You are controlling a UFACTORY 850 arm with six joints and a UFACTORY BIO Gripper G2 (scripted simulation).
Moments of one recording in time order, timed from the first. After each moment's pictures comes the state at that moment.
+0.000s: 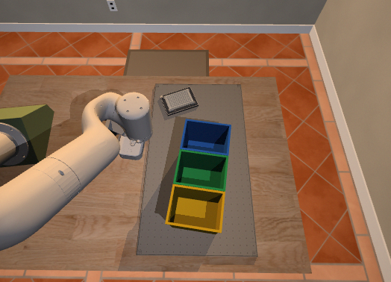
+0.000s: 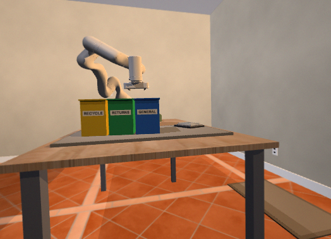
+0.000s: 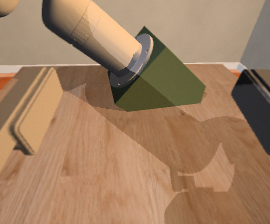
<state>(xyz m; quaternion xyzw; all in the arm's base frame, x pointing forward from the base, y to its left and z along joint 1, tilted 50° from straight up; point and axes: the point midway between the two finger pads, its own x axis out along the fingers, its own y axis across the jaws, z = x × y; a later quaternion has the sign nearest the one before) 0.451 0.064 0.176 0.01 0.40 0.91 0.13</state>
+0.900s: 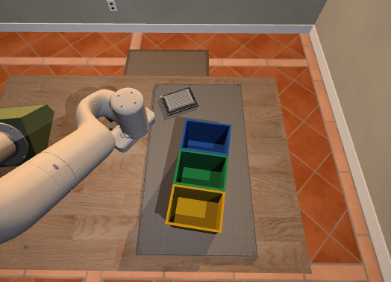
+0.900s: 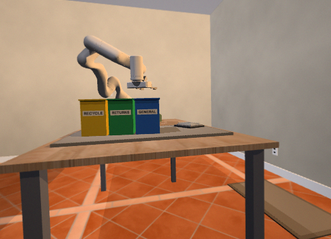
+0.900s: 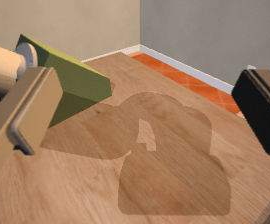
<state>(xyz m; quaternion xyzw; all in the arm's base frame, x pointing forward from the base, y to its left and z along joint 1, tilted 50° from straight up) 0.479 0.117 0.117 -0.11 0.39 0.84 0.36</state>
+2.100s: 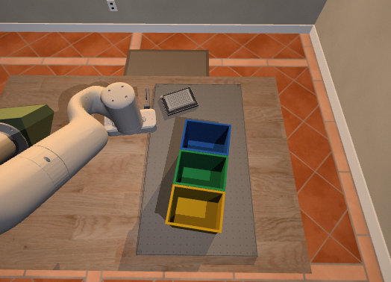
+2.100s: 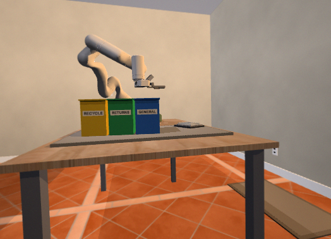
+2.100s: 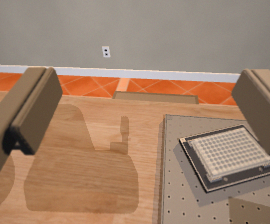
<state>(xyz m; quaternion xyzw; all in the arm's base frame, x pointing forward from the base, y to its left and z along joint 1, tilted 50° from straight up) 0.567 0.152 0.071 -0.26 0.32 0.64 0.65</state>
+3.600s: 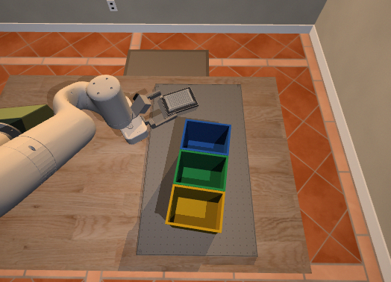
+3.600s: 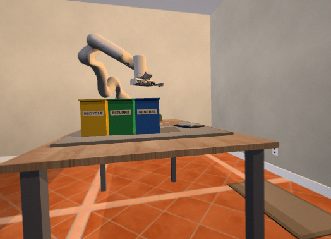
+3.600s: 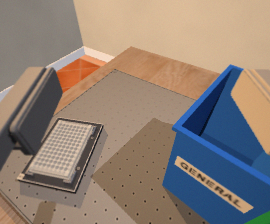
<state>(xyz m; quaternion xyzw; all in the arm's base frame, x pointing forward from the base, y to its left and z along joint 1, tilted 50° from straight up) 0.676 0.111 0.125 -0.40 0.11 0.19 0.89</state>
